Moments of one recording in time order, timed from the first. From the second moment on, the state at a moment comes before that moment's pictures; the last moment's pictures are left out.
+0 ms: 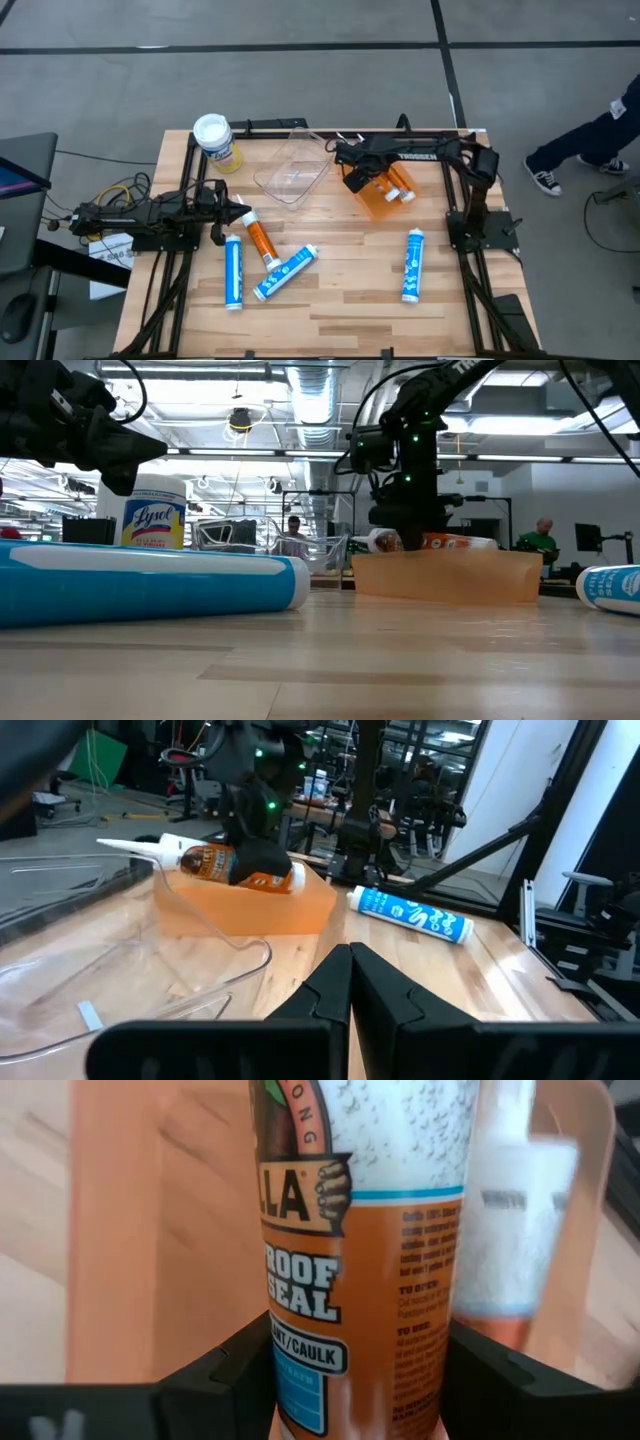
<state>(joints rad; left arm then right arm) 0.00 0.03 0.01 0.02 -0.12 -0.20 -0.36 1.88 1.38 -1.02 0.35 0.50</state>
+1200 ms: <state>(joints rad) 0.00 0.03 0.01 0.02 -0.10 -0.20 -0.33 1.88 1.34 -1.03 0.39 0.56</state>
